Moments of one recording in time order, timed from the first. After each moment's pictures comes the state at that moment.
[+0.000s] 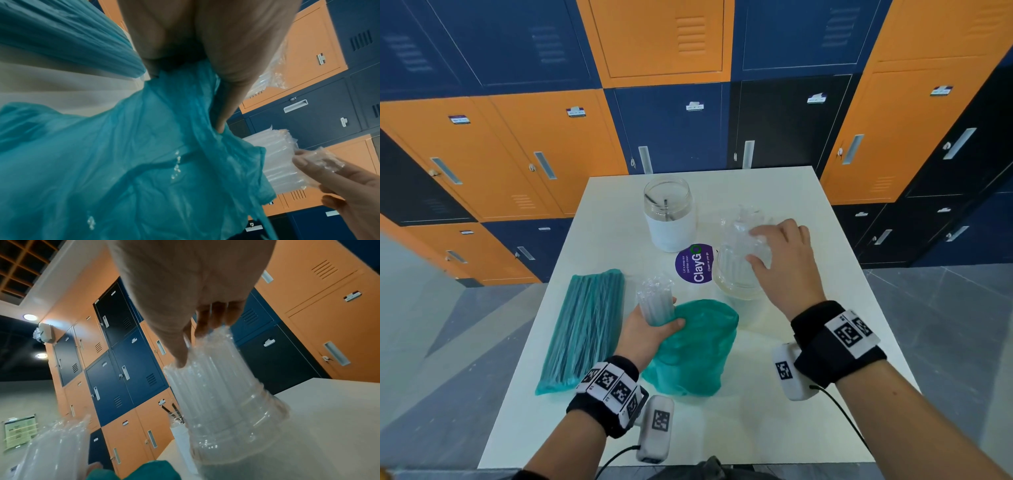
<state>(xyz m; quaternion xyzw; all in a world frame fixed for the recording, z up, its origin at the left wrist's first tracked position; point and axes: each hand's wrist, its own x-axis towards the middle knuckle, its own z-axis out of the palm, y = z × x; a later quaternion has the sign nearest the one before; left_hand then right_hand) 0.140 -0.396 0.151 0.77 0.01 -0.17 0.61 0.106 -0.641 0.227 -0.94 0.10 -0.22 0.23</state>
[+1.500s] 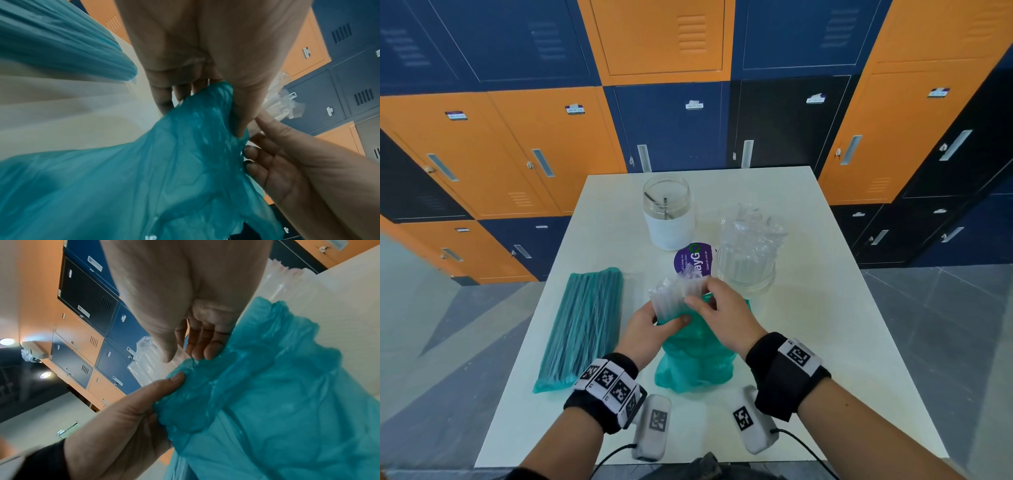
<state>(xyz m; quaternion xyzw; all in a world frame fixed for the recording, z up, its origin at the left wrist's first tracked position) 0.139 -0.398 0.152 0.77 -0.07 -0.20 0.60 0.102 -0.562 0.176 -0.86 0.05 -0.02 0.50</state>
